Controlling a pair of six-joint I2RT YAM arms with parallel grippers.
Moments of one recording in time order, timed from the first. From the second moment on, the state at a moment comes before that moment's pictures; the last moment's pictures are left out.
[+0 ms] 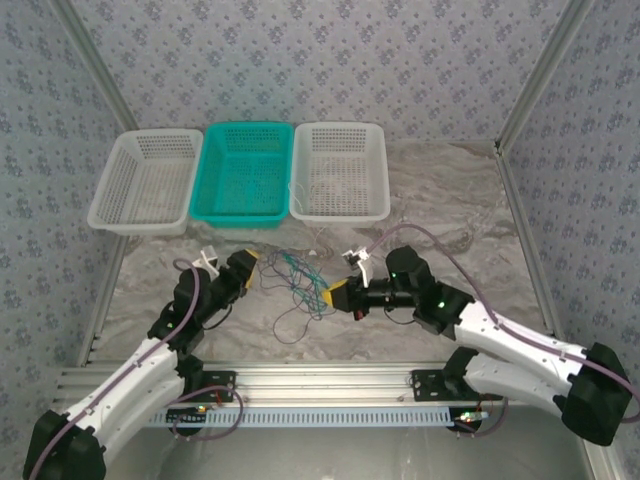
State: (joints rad) left arm -0.47 0.63 0.20 0.15 0.11 -1.39; right arm 0.86 0.90 0.56 0.02 -0.53 0.49
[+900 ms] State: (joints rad) left arm -0.45 0.59 0.72 -0.09 0.12 -0.94; right arm 0.64 0.74 0.26 -0.25 0.05 0.62
